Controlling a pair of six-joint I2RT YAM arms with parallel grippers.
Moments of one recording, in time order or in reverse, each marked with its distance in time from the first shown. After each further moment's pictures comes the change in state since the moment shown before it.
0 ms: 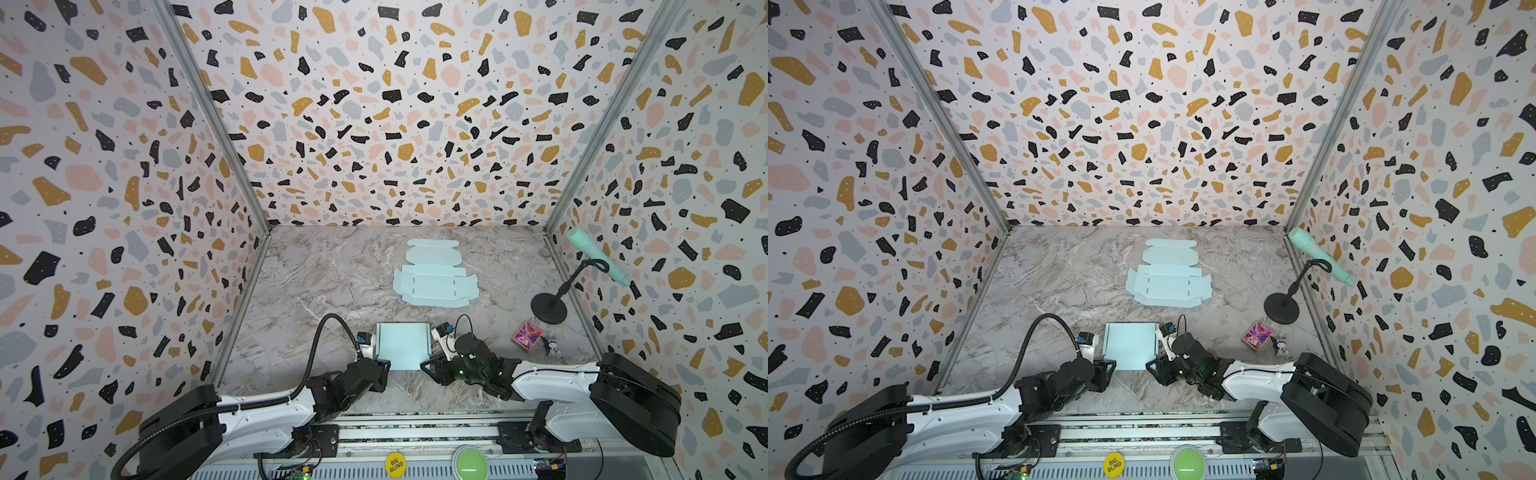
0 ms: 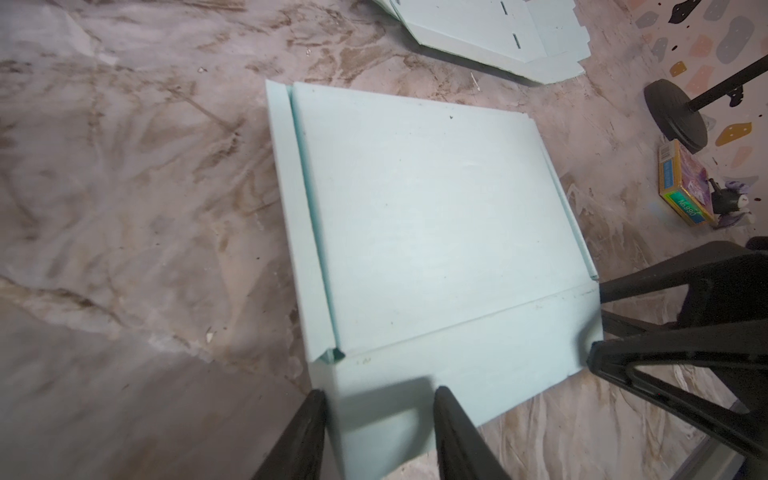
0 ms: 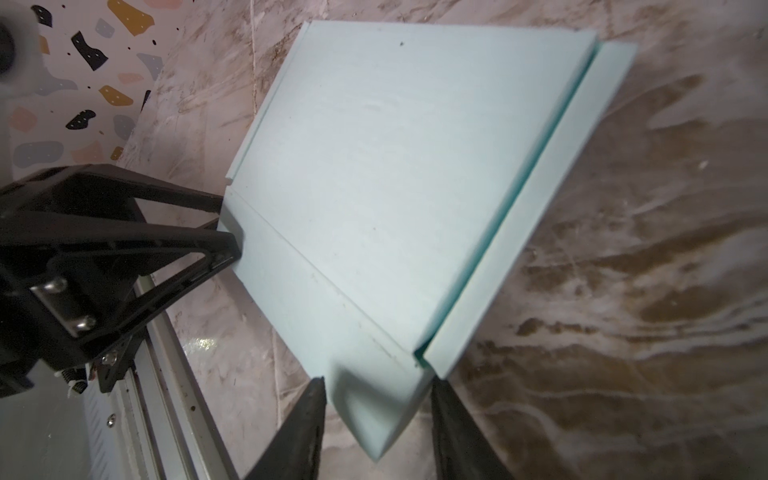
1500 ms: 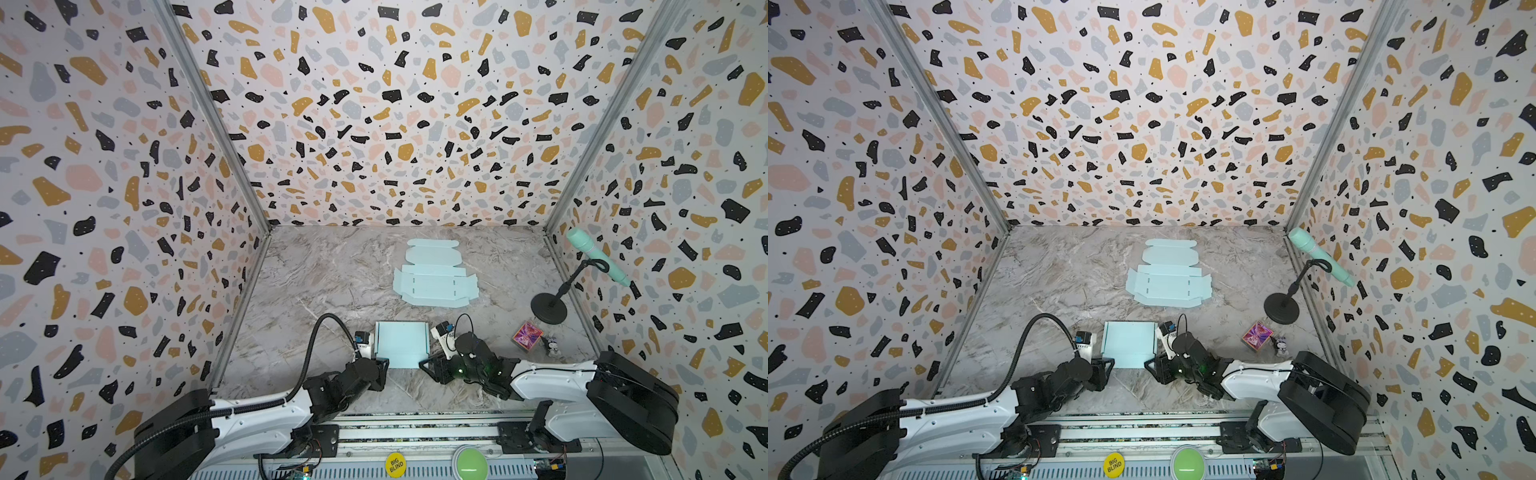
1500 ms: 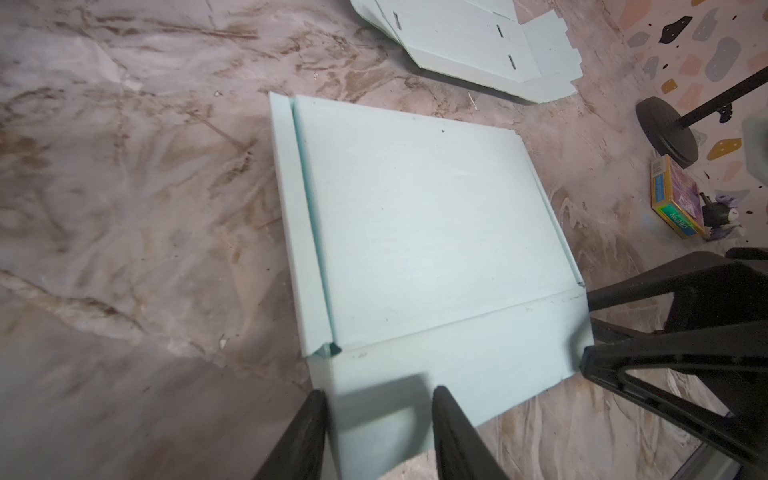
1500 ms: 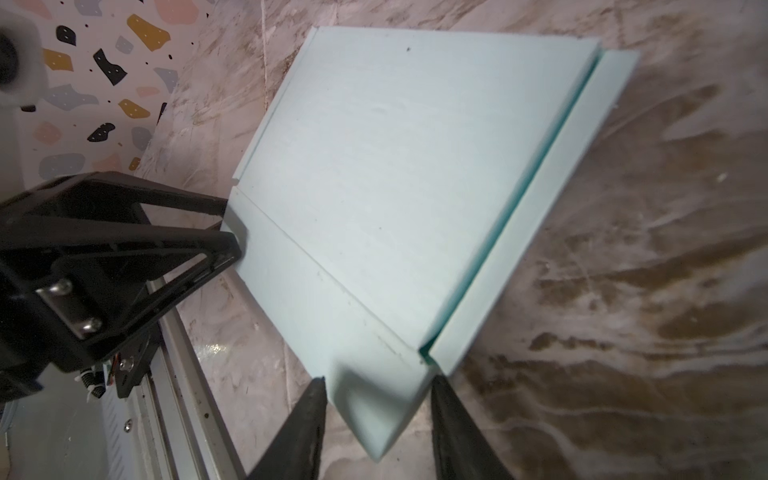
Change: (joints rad) left arm 0.002 -0.042 -0.002 -0.017 -0.010 0.004; right arm -0.006 0.023 0.000 0.050 -0.021 0.021
